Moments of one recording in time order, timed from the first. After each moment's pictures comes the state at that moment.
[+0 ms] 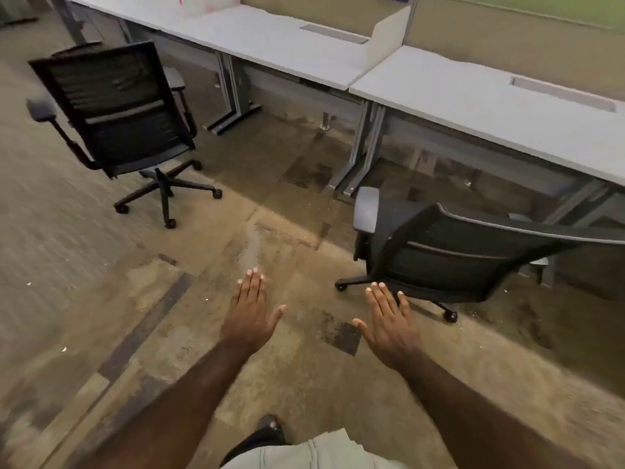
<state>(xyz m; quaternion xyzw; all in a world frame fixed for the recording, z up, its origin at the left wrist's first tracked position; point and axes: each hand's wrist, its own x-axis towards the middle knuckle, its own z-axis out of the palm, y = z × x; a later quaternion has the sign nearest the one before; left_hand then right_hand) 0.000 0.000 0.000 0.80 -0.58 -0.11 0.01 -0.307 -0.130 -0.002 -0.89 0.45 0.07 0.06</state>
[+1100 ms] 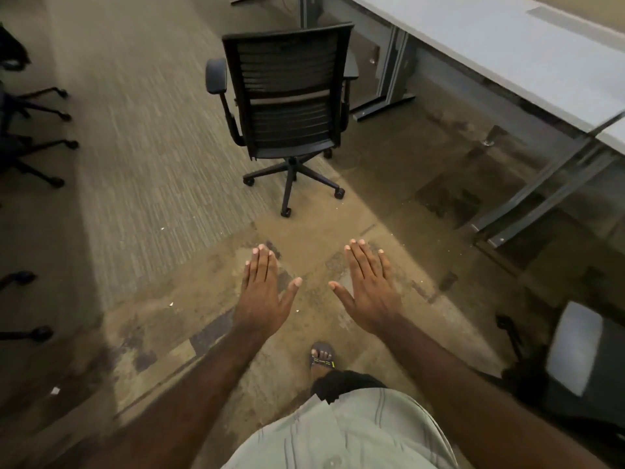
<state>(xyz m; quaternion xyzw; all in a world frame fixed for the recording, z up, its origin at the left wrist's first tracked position) 0.376 -0.051 0.001 0.93 -0.33 -0.10 0.14 0.229 -0.259 -0.010 -0.98 0.18 -0.08 0.07</state>
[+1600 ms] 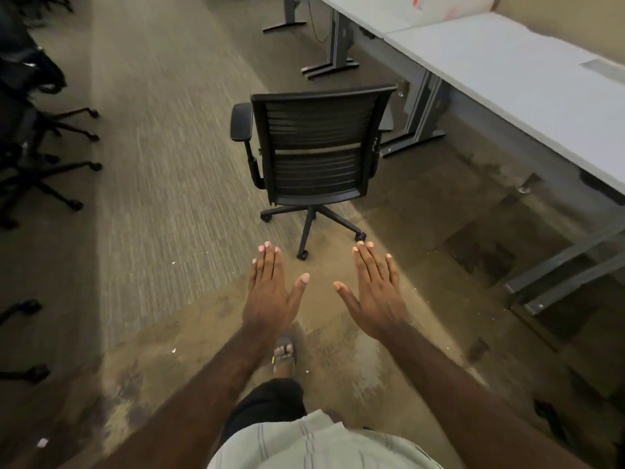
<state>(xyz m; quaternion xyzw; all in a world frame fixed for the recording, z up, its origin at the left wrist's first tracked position) 0.580 -0.167 0.037 0.94 -0.28 -0.06 0.20 0.453 -0.369 0.024 -0.98 0.17 -0.11 0.08</state>
